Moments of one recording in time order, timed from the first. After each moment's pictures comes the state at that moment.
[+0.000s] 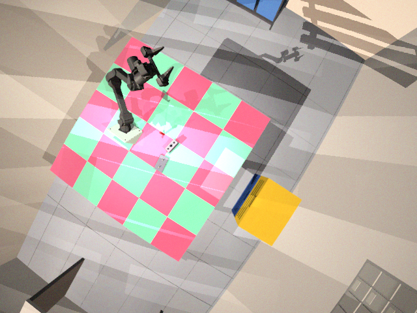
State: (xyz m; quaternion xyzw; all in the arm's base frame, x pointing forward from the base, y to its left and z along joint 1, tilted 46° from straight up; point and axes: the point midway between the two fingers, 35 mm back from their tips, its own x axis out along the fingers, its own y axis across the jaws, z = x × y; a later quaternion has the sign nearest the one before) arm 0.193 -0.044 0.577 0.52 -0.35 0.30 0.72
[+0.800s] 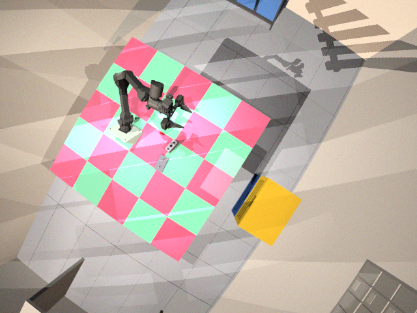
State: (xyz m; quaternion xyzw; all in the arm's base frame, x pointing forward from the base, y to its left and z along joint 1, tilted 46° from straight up) arm 0.372 -0.128 0.412 0.25 -0.03 -0.02 0.97
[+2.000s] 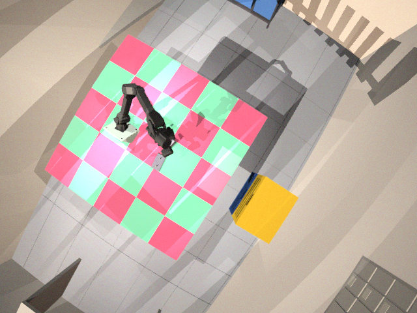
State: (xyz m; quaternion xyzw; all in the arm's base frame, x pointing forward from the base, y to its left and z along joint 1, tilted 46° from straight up) arm 0.361 -0.110 0.161 -0.15 0.41 0.33 0.84
